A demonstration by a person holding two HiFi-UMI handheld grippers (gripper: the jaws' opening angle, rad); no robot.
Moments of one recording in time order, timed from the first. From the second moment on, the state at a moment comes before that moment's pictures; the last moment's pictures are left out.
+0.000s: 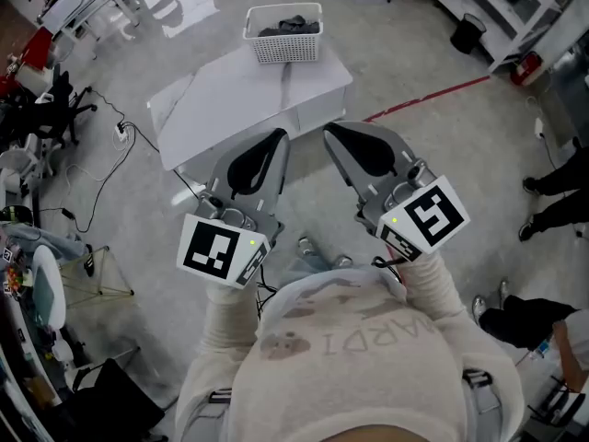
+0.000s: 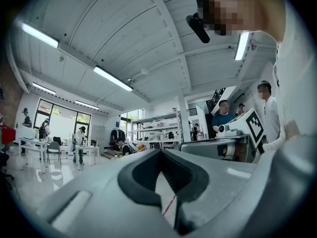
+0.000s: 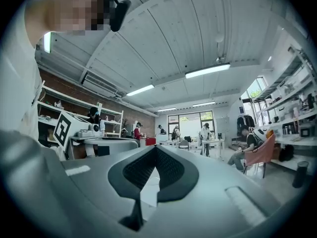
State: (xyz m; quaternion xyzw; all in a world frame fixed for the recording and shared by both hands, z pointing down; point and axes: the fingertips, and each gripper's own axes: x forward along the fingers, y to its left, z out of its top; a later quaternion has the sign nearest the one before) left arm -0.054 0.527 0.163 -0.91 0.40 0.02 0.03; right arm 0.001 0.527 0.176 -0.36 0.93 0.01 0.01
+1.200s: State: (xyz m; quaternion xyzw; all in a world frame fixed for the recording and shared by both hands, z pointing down) left arm -0.071 0.410 0.175 -0.93 0.37 0.03 0.02; right arm -0.011 0.415 0.196 -0.39 0.92 -0.02 0.01
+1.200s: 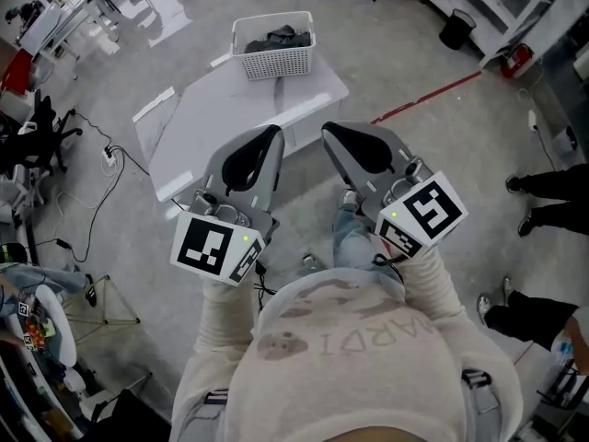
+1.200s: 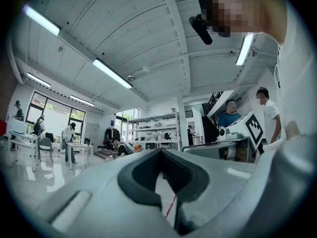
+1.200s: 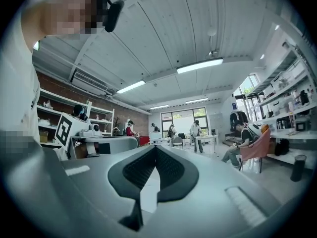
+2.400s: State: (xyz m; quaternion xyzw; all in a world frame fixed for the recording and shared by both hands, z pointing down) left arm 0.038 0.139 0.176 -0.88 0.48 0.00 0.04; right arm 0.114 0.130 0.192 -0.30 0.95 -0.03 0.04
